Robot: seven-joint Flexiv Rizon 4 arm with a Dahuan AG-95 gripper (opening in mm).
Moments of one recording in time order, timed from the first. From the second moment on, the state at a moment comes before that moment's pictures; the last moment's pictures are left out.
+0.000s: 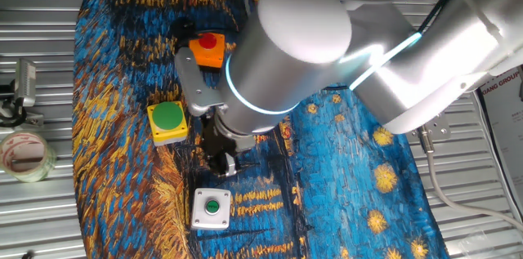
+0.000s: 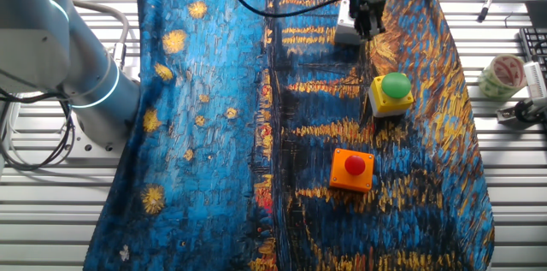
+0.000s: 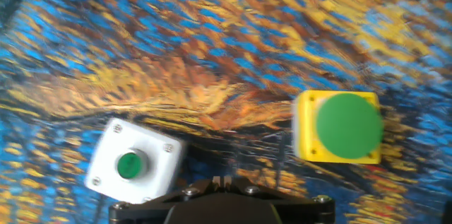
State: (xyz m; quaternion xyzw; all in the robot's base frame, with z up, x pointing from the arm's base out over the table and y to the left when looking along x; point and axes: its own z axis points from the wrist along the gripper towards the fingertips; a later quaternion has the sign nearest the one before) arm 0.543 0.136 0.114 -0.10 0.99 0.02 0.07
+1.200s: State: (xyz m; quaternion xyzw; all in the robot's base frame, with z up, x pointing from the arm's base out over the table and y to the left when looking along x) arm 0.547 0.164 0.115 -0.08 0.99 0.01 0.07
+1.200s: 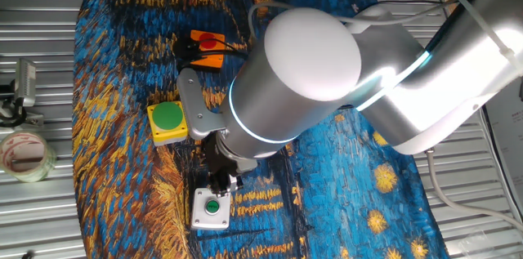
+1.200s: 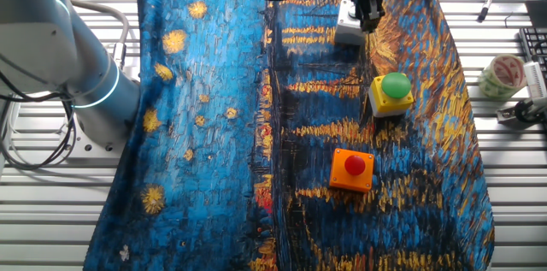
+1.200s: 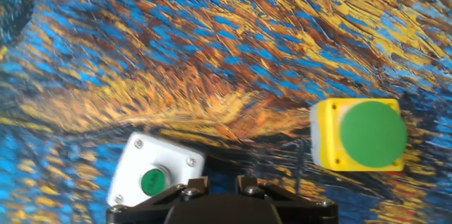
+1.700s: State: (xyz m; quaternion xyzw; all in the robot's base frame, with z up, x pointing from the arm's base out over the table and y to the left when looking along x) arm 0.550 0.180 0.110 -0.07 1.00 0.01 0.07
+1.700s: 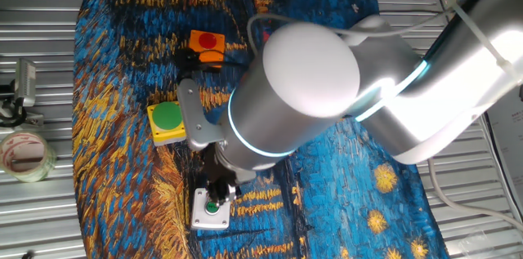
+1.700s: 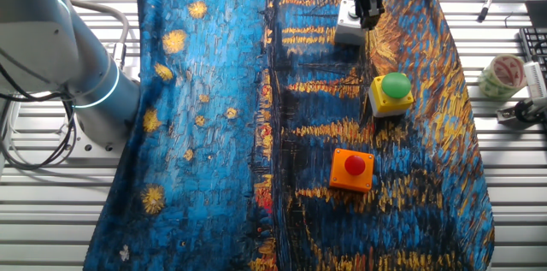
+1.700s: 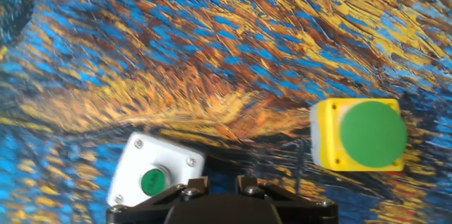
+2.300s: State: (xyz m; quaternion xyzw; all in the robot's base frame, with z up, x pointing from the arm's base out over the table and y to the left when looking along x) arm 0.550 0.196 0.109 -0.05 1.00 0.01 0.07
